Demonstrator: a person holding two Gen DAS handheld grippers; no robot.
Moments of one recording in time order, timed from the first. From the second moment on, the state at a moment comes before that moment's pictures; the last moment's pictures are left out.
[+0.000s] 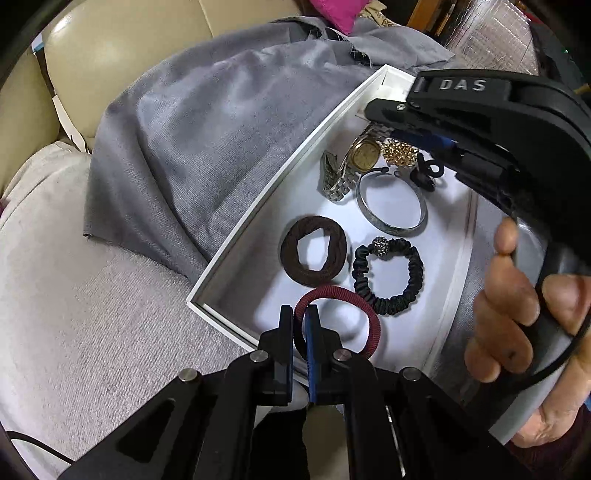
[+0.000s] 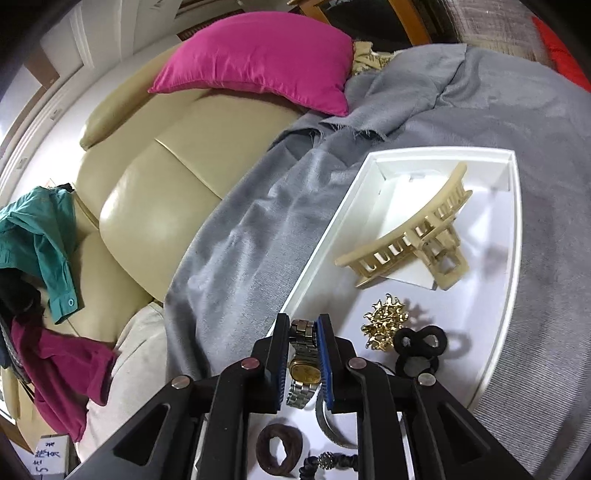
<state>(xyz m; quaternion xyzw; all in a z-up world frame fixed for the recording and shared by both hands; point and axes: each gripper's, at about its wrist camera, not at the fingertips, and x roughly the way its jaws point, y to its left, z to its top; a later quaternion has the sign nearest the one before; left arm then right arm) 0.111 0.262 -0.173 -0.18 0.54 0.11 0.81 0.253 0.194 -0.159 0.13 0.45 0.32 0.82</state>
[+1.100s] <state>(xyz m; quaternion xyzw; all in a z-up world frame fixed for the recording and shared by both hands) 0.033 0.198 -0.041 -0.02 0.36 0.18 0.92 0.137 0.056 -0.028 0.03 0.35 0.31 0.89</state>
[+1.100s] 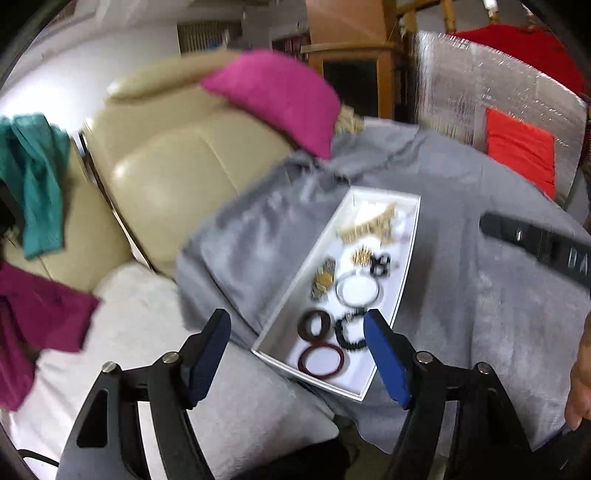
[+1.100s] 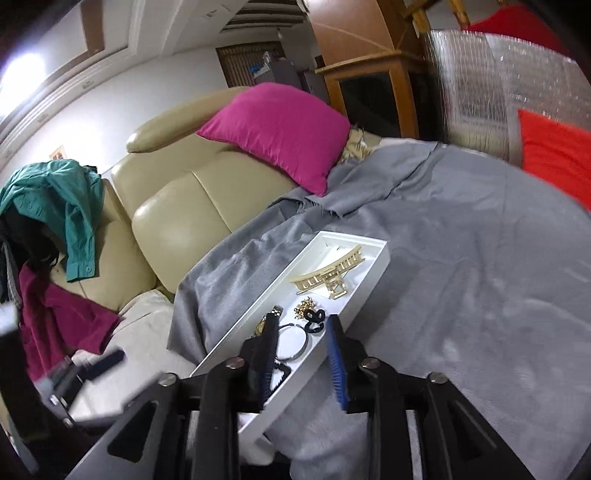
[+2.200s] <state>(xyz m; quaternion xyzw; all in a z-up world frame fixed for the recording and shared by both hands) -0.101 0.166 0.049 0.07 0.28 0.26 0.92 -0.035 0.009 0.042 -0.01 0.31 0.29 0.91</state>
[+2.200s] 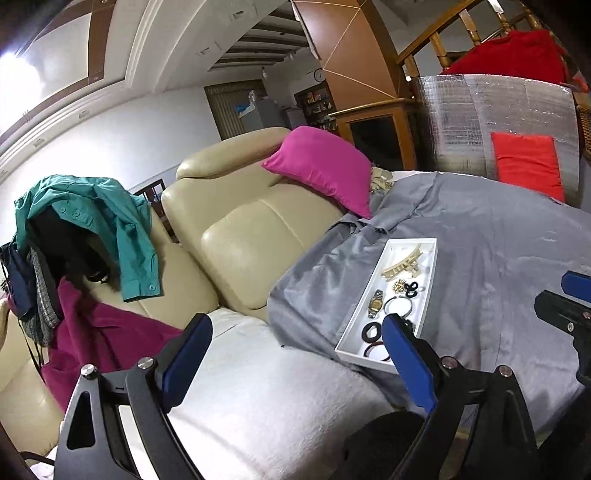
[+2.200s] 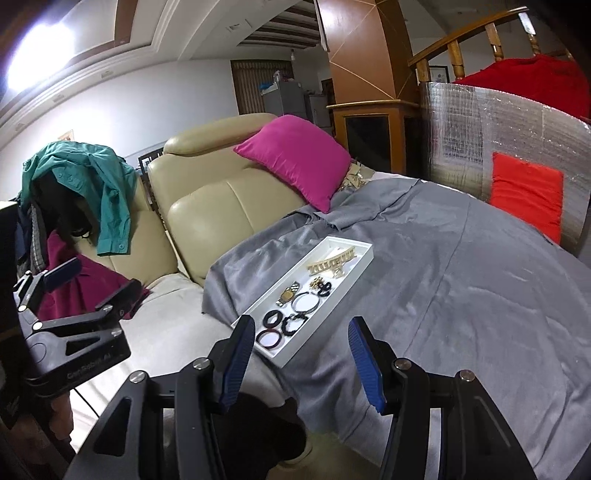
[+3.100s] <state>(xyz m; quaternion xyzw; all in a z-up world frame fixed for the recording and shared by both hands) -0.112 0.196 0.045 0.06 0.28 0.28 0.92 -0.051 0.045 0.041 0.00 0.32 0.26 0.91</state>
